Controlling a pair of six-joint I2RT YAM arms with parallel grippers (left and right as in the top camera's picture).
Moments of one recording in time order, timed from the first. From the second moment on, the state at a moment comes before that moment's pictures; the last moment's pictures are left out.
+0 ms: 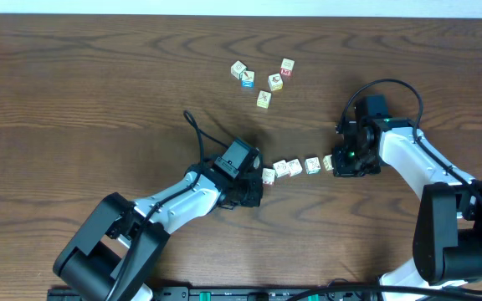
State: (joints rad) left arm -0.67 1.71 0.80 -0.29 0.31 -0.56; right arm 0.09 1.76 1.02 -0.77 -0.16 0.04
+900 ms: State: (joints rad) left arm -0.68 1.73 0.77 -0.16 0.38 -0.64; right arm 0.06 1.77 1.02 -0.65 -0.07 0.03
